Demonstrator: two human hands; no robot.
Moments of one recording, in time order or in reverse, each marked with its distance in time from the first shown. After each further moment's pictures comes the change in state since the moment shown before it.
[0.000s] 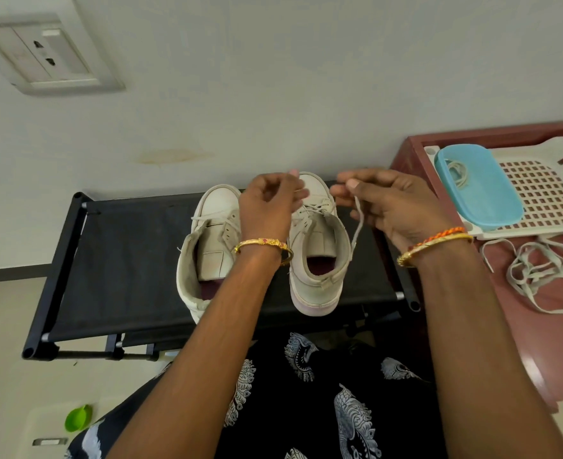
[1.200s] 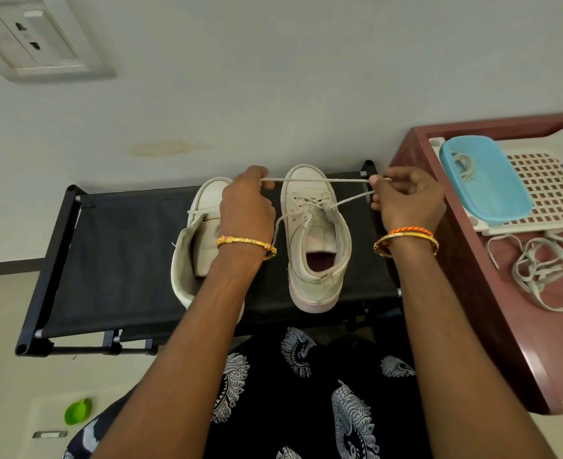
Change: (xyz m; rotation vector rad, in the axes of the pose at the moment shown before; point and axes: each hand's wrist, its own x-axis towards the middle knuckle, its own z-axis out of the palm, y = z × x) left_hand 0.031 -0.008 -0.030 0.969 0.013 0.371; right_hand 0.036 0.044 0.001 -0.219 0.676 -0.164
